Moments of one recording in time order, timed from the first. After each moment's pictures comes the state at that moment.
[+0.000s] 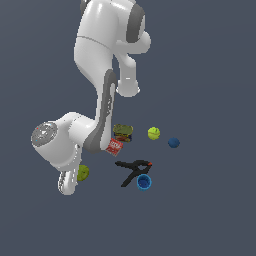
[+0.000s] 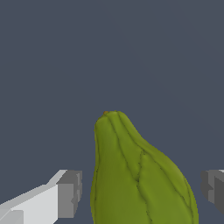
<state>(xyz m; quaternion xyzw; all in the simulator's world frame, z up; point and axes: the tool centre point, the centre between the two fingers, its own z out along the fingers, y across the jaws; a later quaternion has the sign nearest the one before) 0.099 -0.220 0.045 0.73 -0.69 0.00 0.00</state>
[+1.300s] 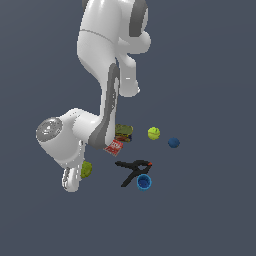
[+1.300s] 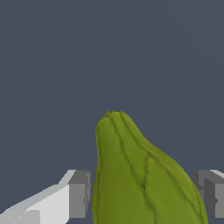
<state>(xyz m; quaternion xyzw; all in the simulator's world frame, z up) 0.092 -0.205 0.055 0.73 -0.69 0.00 0.00</state>
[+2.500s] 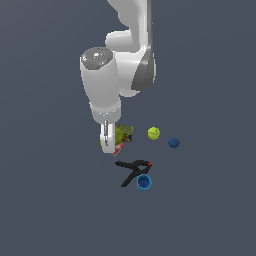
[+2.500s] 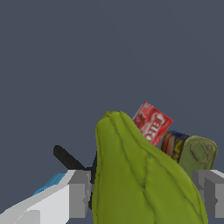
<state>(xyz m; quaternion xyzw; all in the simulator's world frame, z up) 0.015 -0.064 0.201 0.73 -0.69 0.00 0.00</state>
